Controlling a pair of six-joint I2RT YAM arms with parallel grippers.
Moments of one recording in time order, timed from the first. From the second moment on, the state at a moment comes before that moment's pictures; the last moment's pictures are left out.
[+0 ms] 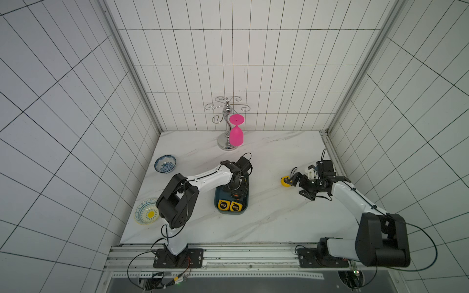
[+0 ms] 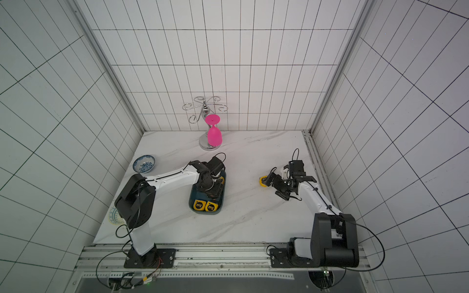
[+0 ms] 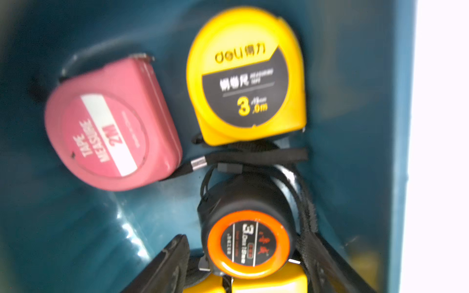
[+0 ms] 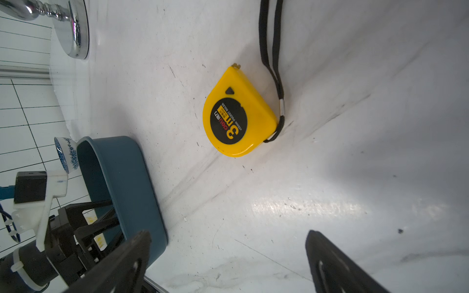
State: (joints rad) left arm -0.72 1.85 1.32 -0.86 0.02 -0.42; right arm 0.08 1.33 0.76 -0.57 -0.53 0.50
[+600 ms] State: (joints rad) left arm -0.72 1.92 1.33 -0.83 0.00 -0.44; right arm 0.08 1.33 0.76 -0.56 -0.53 0.50
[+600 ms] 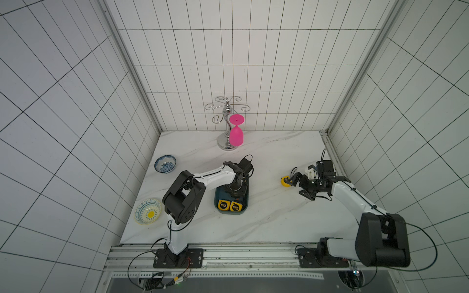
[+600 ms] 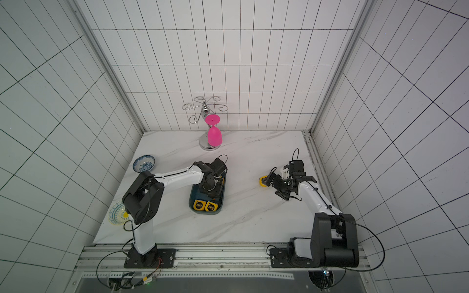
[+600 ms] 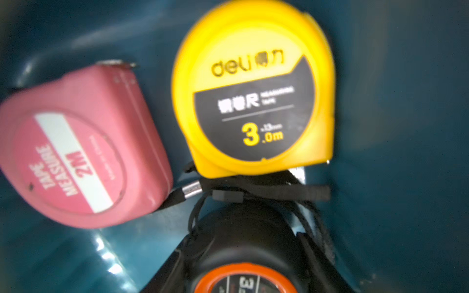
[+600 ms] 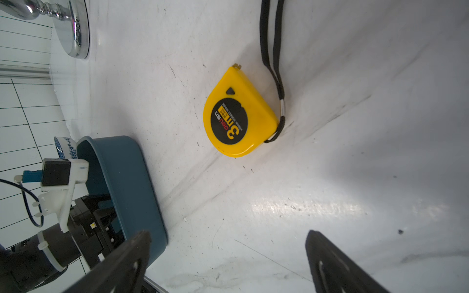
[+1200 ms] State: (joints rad) left arm -0.72 1.70 1.35 -0.96 -0.06 -0.61; right arm 0.36 1.24 0.76 -0.45 -0.46 0.53
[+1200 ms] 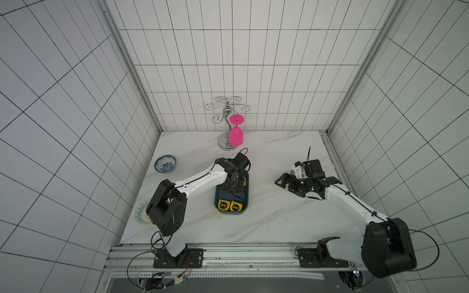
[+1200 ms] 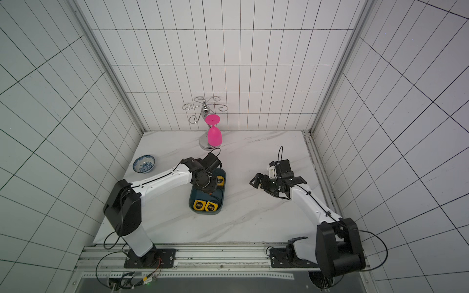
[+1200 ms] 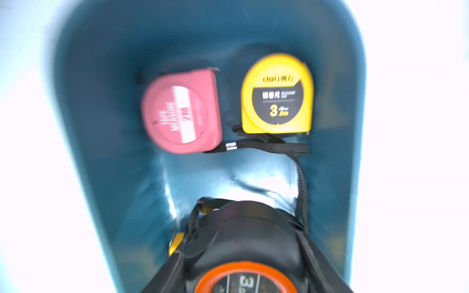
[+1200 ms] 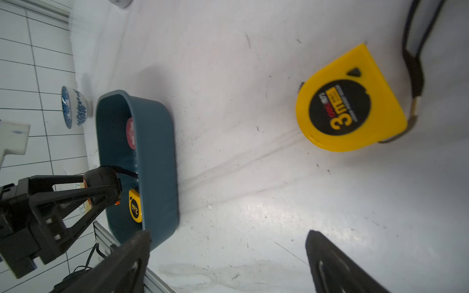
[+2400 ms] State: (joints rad) left arm -0.66 1.64 1.48 -0.66 0.22 -1.23; right arm 0.74 1.31 0.64 0.47 -0.19 0.59
